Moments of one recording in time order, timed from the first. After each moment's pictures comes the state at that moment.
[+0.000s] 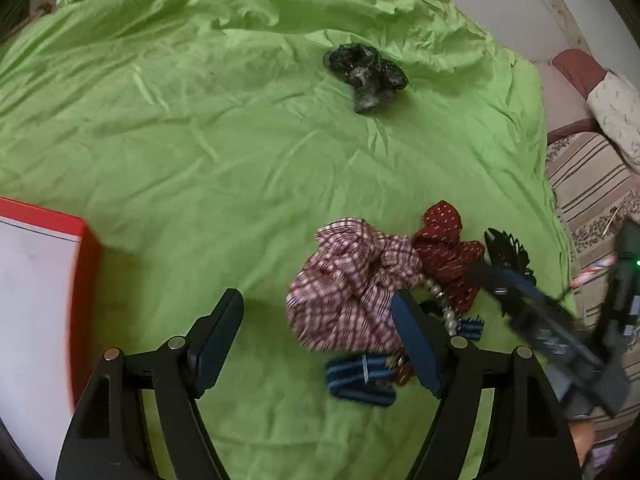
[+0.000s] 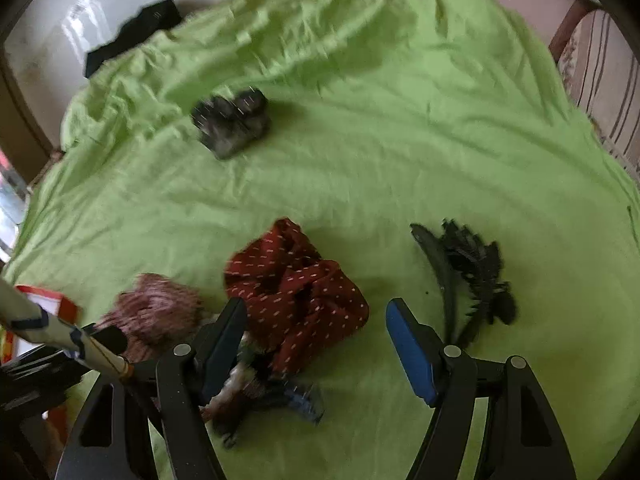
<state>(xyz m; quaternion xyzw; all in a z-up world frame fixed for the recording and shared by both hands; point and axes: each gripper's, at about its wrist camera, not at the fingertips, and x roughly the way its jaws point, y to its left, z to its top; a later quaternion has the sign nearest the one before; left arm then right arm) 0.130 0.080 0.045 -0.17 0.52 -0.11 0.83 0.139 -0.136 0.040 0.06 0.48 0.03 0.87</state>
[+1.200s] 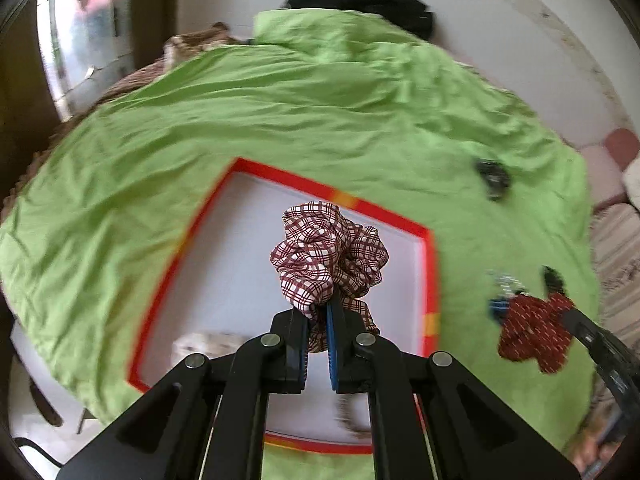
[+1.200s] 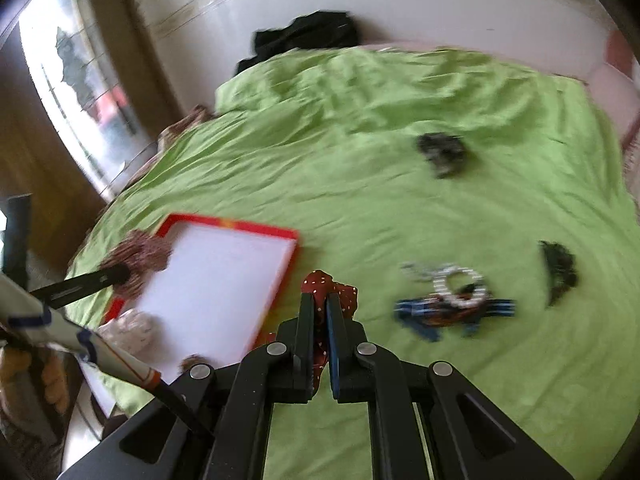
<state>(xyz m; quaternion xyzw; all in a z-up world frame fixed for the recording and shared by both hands) -0.030 0.328 0.137 -0.17 0.46 0.08 0.87 -0.007 0.045 0.156 0.01 0.44 0.20 0.88</state>
